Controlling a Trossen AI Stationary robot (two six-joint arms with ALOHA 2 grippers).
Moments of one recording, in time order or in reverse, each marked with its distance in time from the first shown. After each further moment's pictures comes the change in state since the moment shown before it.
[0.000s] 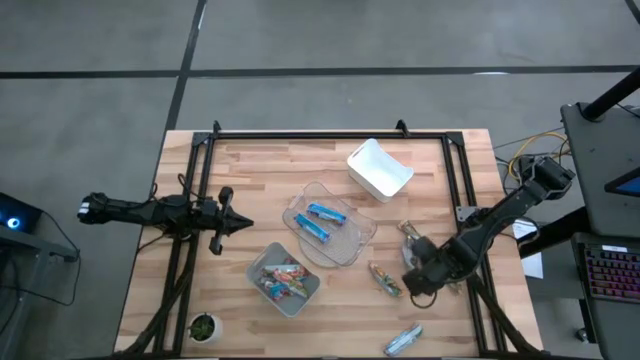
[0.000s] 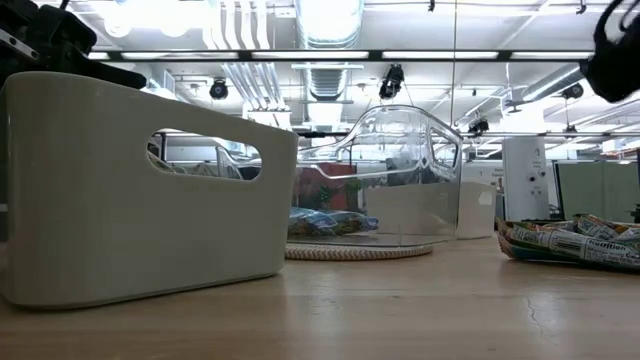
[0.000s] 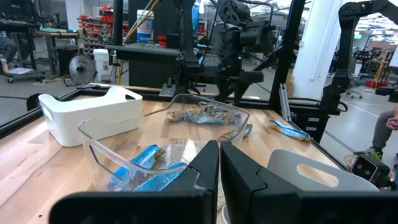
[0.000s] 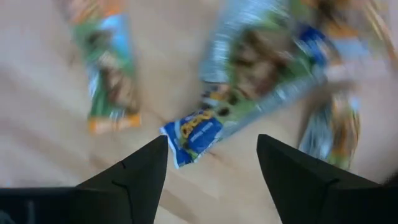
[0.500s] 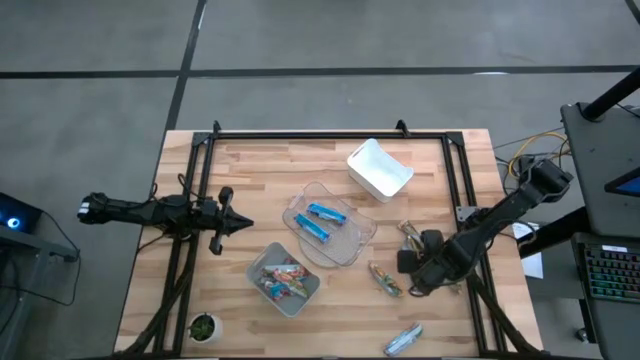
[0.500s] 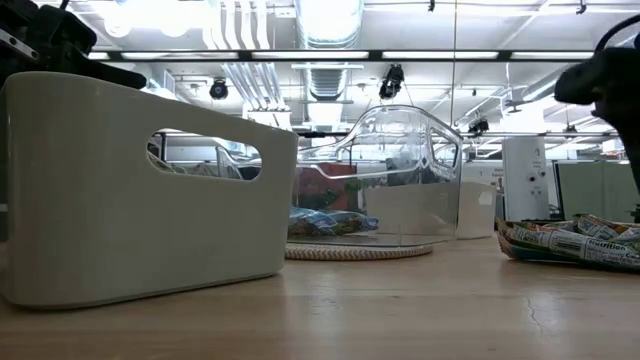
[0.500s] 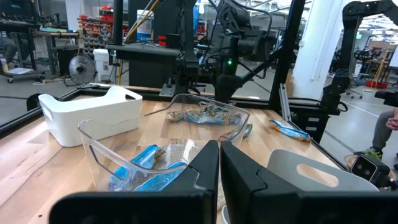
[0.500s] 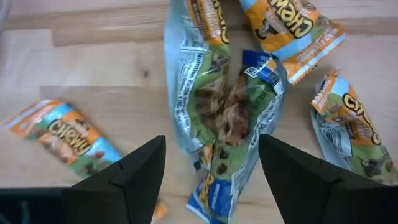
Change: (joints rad) left arm 0.000 0.000 0.000 0.000 0.000 0.000; right arm 0.000 0.038 -0.034 -0.016 0.155 0.570
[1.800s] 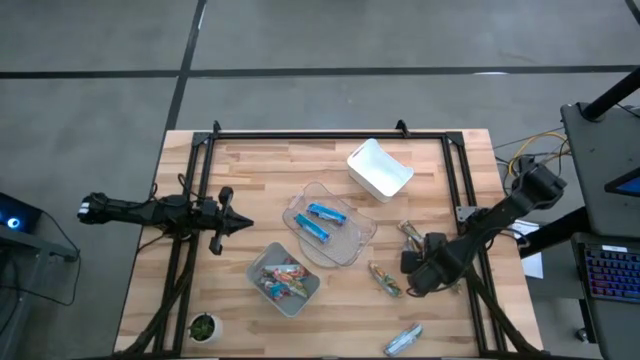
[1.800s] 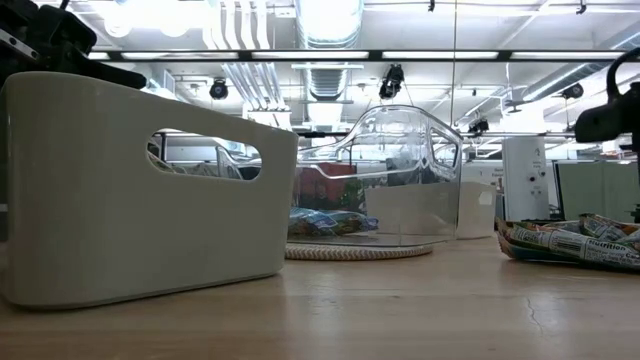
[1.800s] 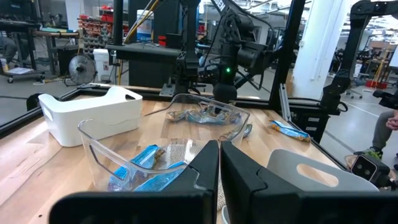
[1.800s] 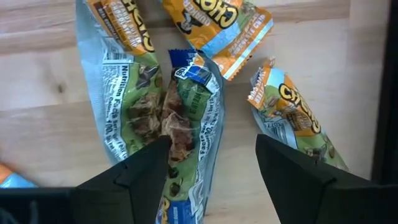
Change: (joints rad) left arm 0.000 0.000 0.000 0.000 0.000 0.000; right arm -0.005 0.097 0.007 -0.078 -0.130 0.088
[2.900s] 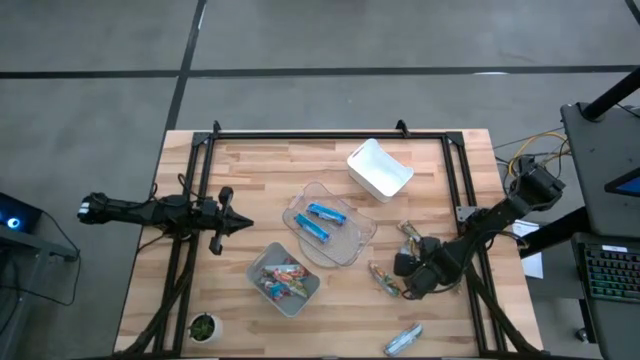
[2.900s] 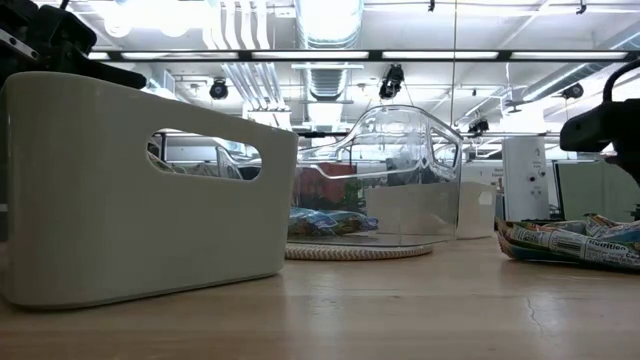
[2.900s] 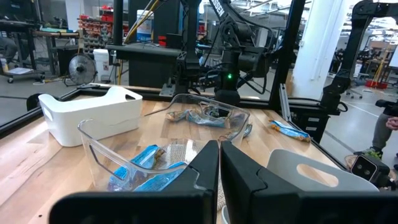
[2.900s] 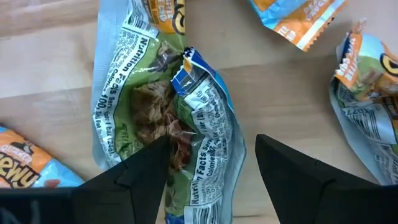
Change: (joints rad) left arm 0.000 0.000 0.000 0.000 0.000 0.000; right arm 0.000 0.020 -0.062 0.221 0.053 0.035
